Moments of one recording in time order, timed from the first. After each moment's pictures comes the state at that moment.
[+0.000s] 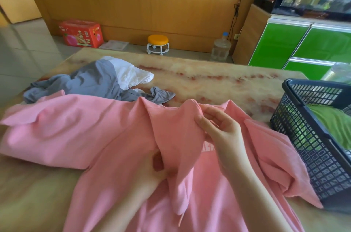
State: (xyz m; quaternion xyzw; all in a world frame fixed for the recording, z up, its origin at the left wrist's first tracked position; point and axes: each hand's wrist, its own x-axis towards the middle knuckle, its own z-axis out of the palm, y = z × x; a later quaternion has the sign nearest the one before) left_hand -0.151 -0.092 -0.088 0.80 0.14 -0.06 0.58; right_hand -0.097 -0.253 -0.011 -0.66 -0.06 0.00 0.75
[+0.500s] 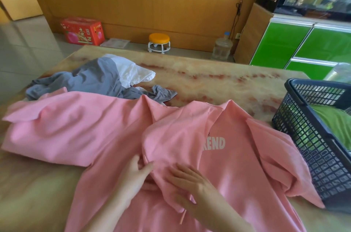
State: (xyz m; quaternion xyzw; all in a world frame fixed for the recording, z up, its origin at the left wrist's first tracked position) left_hand -0.163 -0.070 -0.097 0.69 0.28 -0.06 0.67; right_hand -0.148 -0.263 -0.118 -0.87 -0.40 0.02 0.27
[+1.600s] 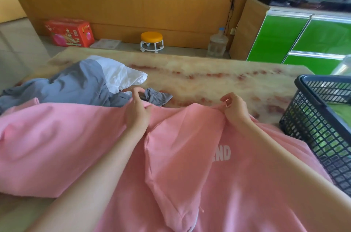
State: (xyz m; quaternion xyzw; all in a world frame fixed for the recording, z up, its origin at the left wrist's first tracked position) left_hand 0.034 -0.040 -0.100 0.88 0.17 0.19 0.40; right_hand 0.089 -0.306 -0.090 -0.91 0.05 -0.07 0.41
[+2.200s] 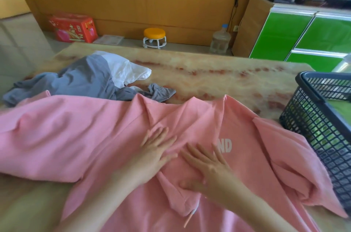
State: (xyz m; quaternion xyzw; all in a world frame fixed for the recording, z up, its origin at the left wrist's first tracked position) left_hand -0.080 -0.054 -0.127 0.97 -0.16 -0.03 0.17; right_hand -0.091 -0.272 -0.114 -0.94 -0.32 0.08 0.13
